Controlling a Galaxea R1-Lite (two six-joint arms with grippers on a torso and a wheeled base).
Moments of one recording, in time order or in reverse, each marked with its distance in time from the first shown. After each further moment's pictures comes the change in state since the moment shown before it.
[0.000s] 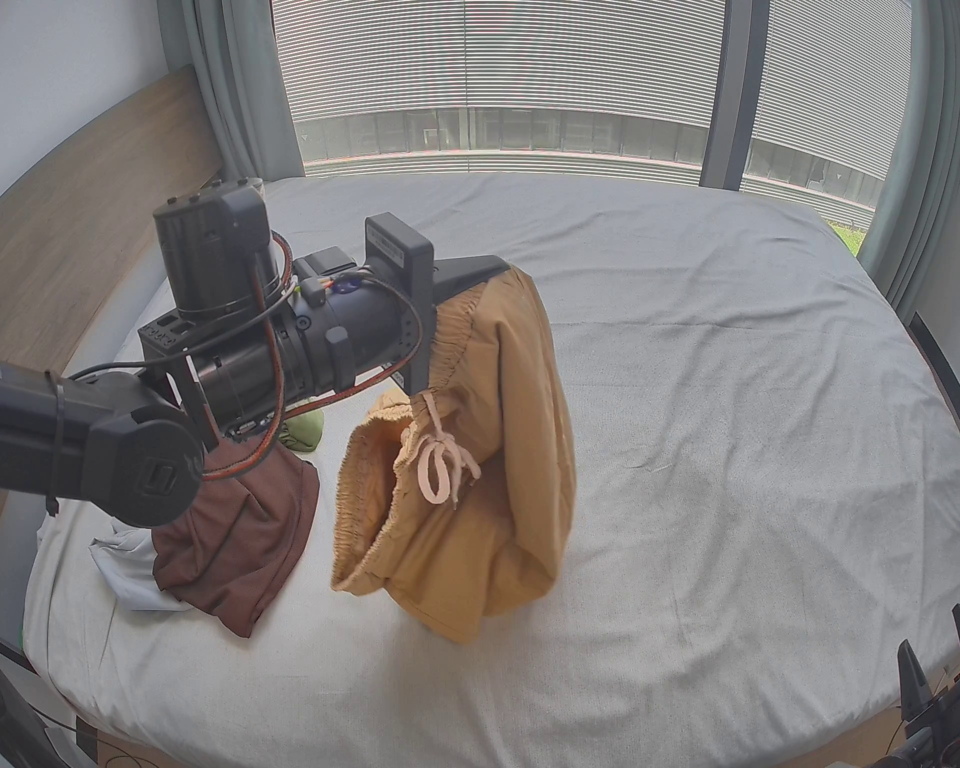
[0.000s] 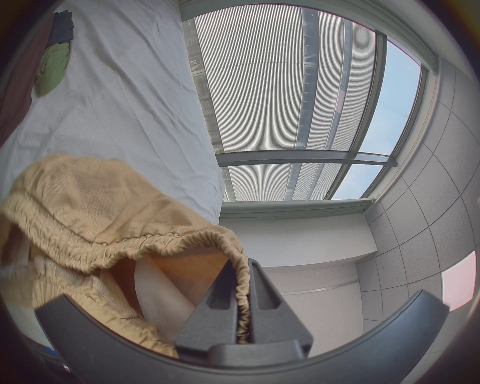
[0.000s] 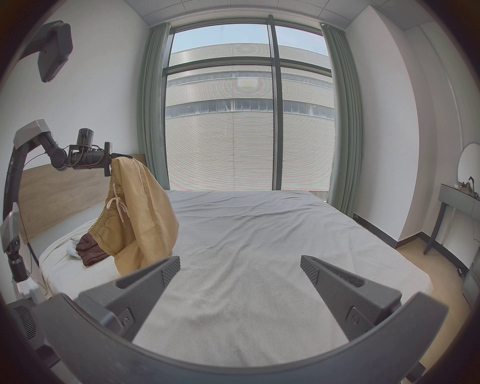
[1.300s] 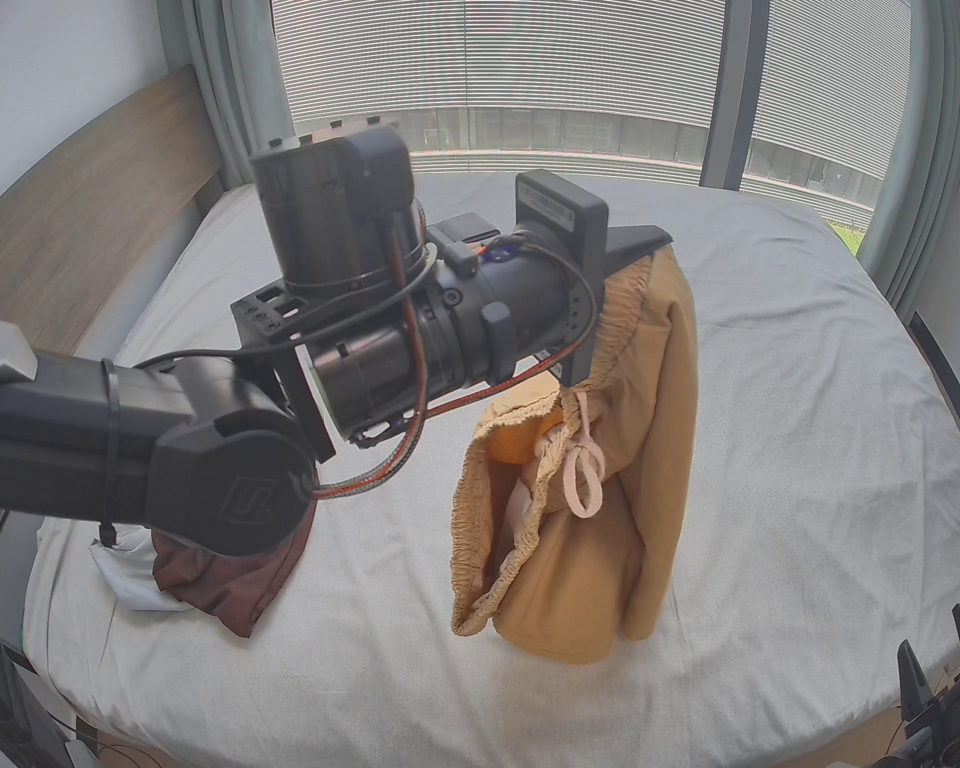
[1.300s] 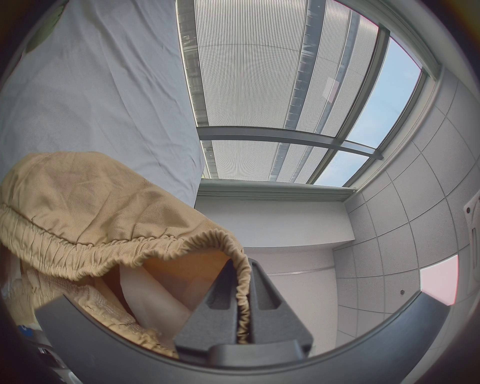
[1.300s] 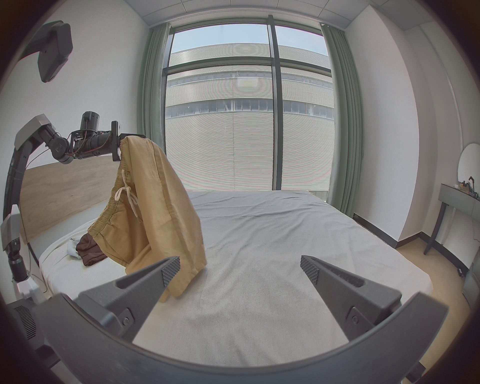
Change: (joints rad) left arm -0.233 0.090 -0.197 0.011 0.077 -0.057; right arm 0.000 0.000 0.000 0.000 0.000 0.000
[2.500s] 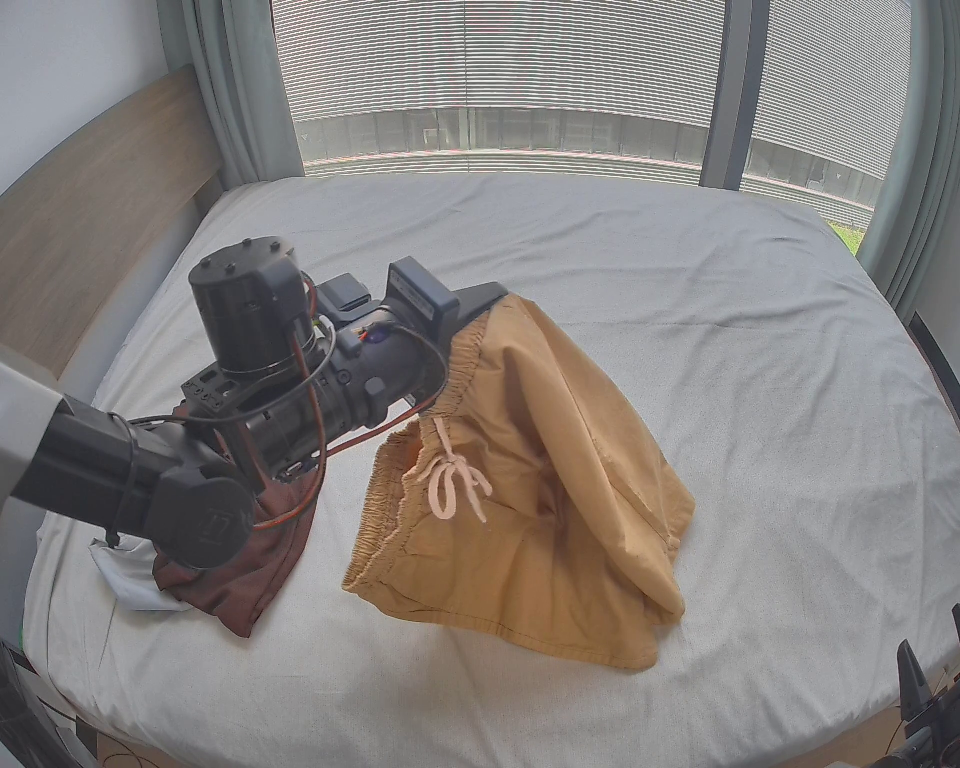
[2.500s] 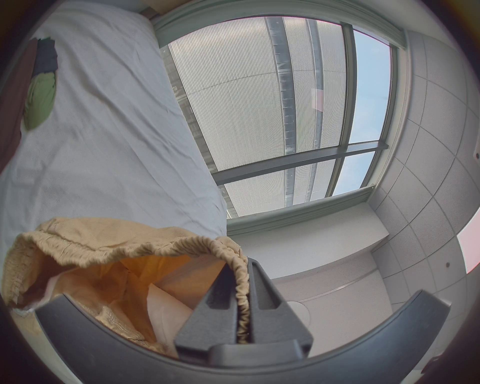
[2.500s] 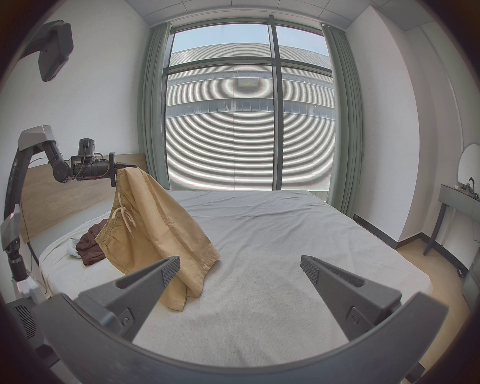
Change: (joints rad) left arm 0.219 0.006 0.280 -0.240 0.044 0.230; right arm 0.000 0.000 0.000 0.000 0.002 -0.003
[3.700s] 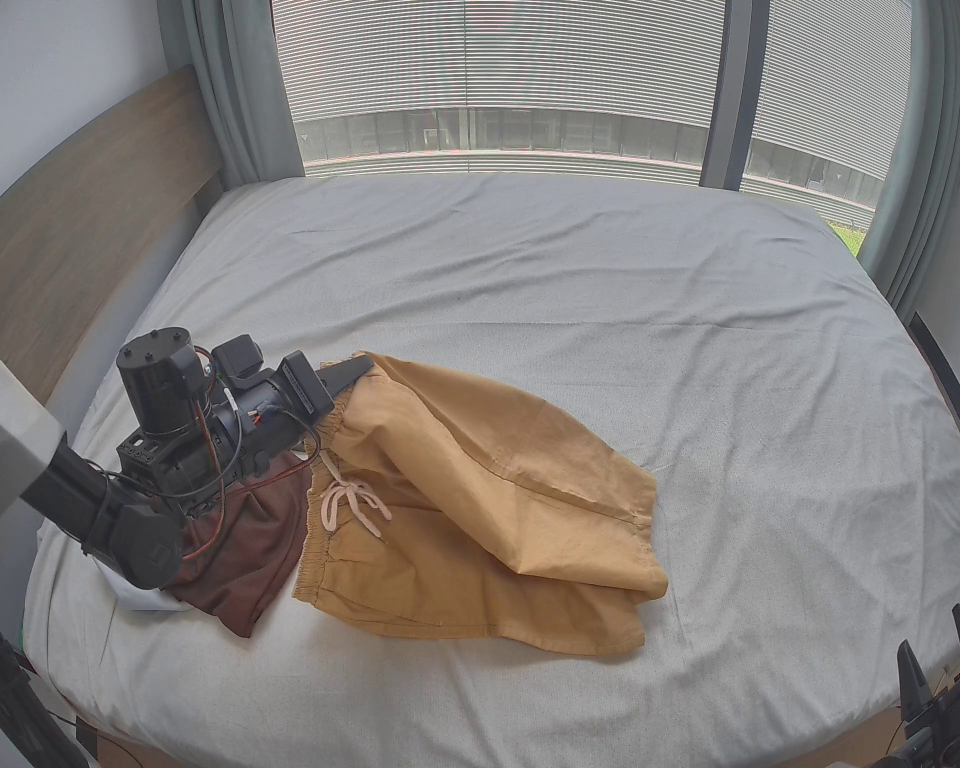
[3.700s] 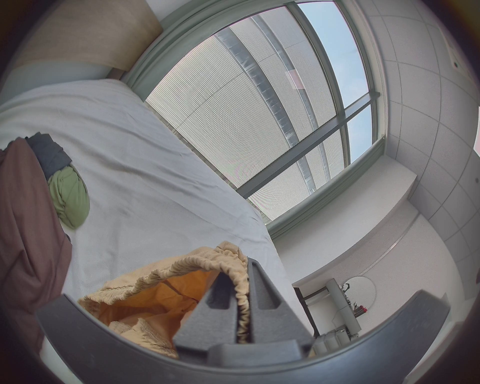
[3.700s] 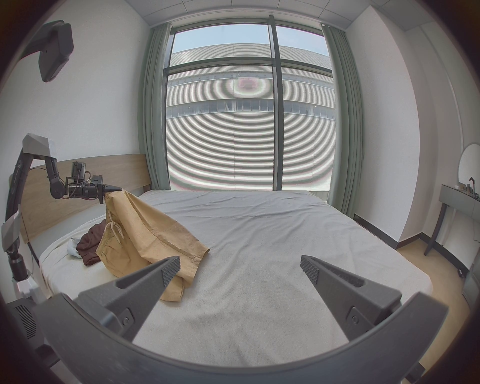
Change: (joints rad) left arm 0.292 0.011 0.294 -0.212 -0.165 0.404; right arm 0.001 0.000 0.000 -0.001 0.003 0.000
